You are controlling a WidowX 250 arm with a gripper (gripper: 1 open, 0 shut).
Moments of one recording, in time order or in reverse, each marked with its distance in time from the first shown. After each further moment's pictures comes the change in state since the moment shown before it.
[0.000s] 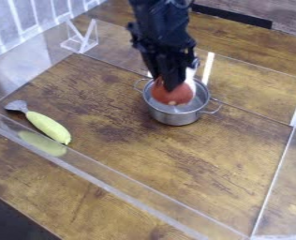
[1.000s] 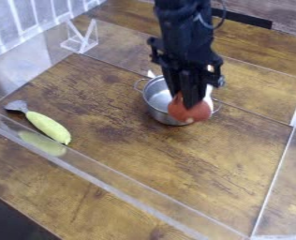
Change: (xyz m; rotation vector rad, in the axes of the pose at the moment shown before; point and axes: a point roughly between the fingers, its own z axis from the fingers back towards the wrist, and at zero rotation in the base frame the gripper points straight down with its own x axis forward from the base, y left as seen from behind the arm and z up) arm 0.004 -0.030 -0.025 -0.004 0.088 0.005
